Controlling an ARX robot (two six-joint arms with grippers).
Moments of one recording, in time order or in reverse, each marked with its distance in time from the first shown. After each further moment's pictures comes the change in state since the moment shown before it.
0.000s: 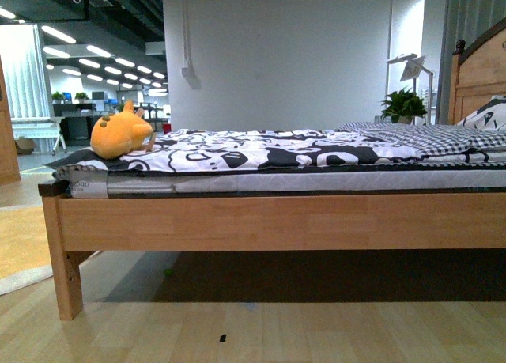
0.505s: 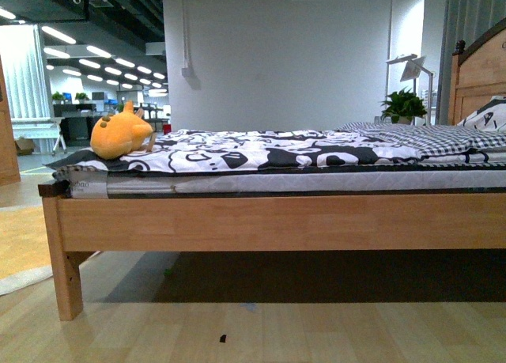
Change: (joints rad) left arm 0.000 0.000 0.000 0.000 0.000 0.000; right arm 0.000 0.000 0.000 0.000 0.000 0.000
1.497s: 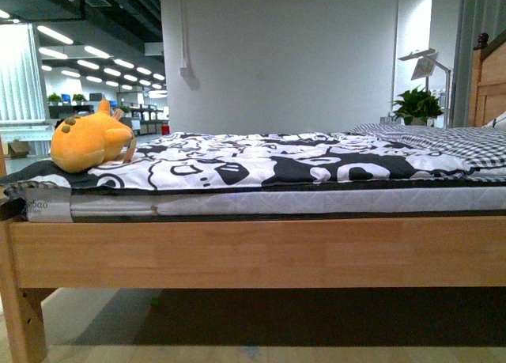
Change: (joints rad) left arm 0.000 0.000 0.000 0.000 0.000 0.000; right arm 0.000 0.000 0.000 0.000 0.000 0.000
